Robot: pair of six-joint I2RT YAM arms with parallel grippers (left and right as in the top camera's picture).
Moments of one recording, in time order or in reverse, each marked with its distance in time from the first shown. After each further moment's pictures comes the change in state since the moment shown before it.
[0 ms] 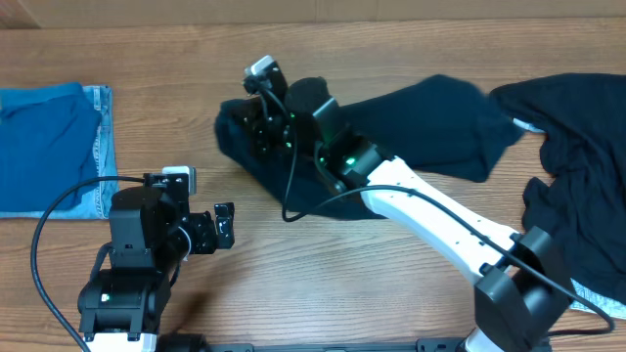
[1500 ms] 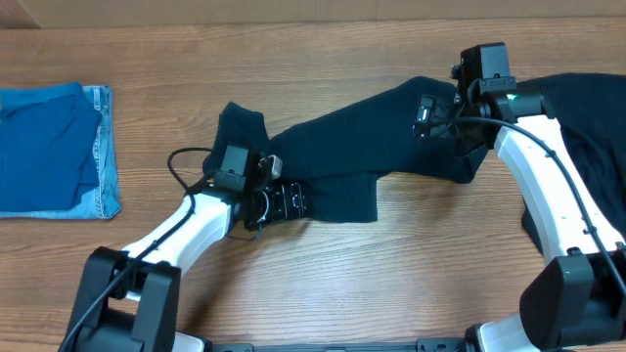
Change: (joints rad) left arm -0.288 0.837 0.005 0.467 0.336 -0.397; right arm -0.643 -0.115 0.034 -0.994 0.234 0.049
